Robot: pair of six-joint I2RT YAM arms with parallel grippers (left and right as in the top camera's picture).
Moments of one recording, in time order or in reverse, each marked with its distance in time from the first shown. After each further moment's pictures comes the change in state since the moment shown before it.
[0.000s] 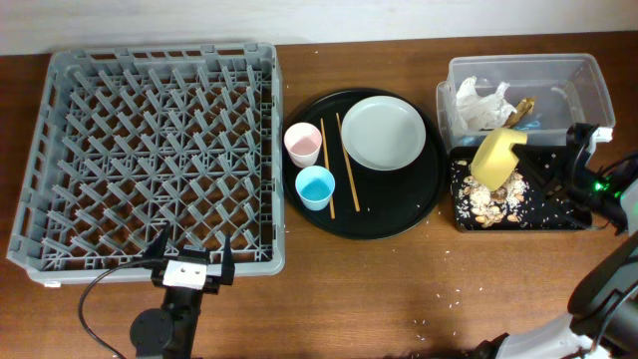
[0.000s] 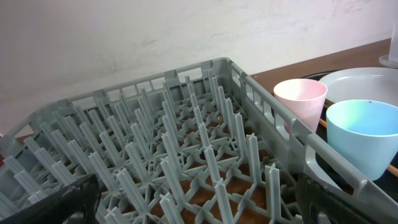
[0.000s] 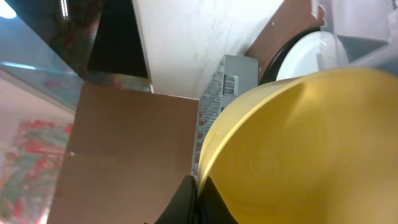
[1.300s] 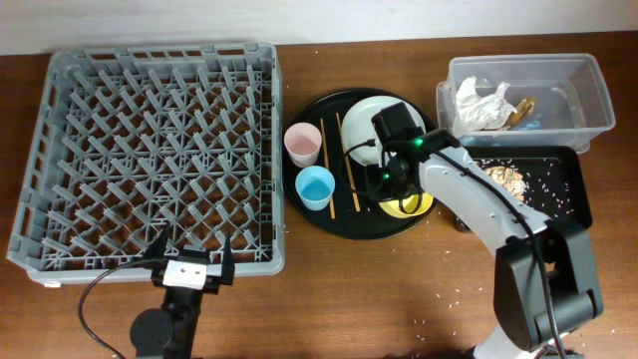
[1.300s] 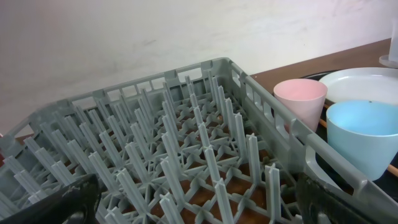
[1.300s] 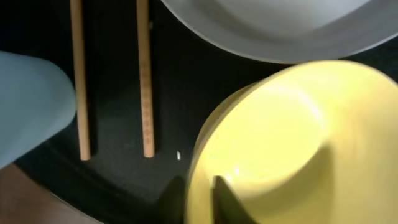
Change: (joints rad) left arm 0.000 0.000 0.000 0.000 0.000 0.000; right arm 1.054 -0.004 0.069 0.178 1.449 0.470
